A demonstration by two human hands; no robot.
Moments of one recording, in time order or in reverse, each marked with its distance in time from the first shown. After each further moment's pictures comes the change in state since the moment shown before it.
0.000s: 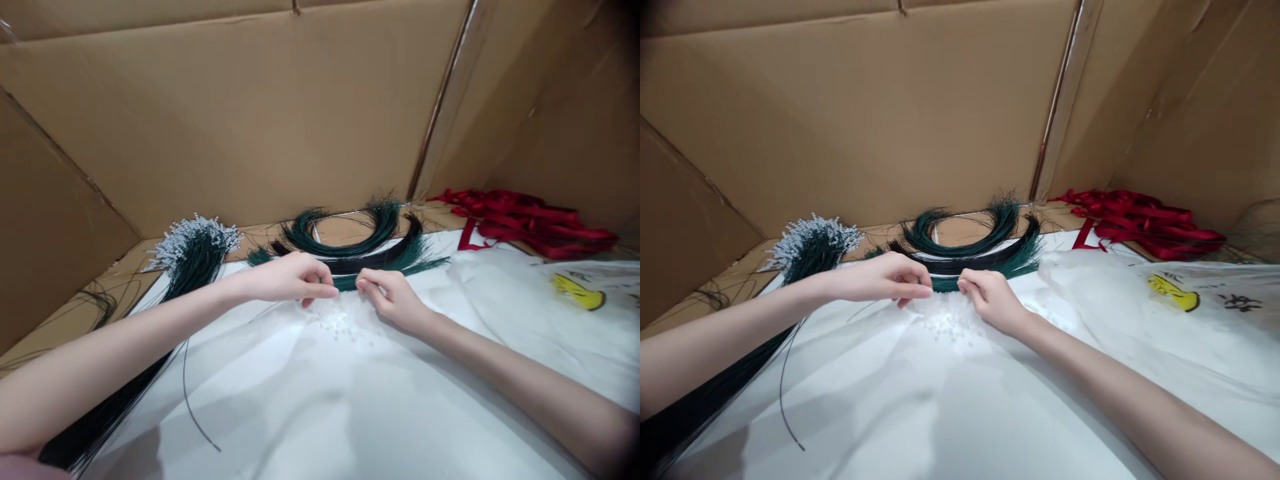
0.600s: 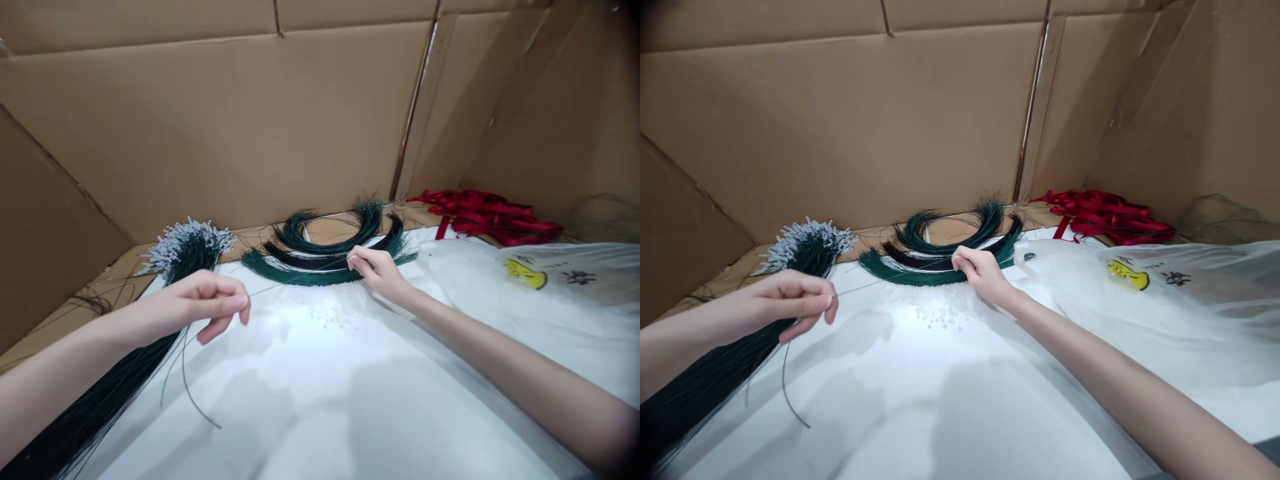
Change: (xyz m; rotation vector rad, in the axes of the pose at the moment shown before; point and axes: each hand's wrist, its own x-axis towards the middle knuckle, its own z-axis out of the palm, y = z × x) left_hand -0.118 -0.012 0.003 -0.409 0.101 -0.204; right_hand 0.013 -0.001 -0.015 -0.060 0.132 -0.095
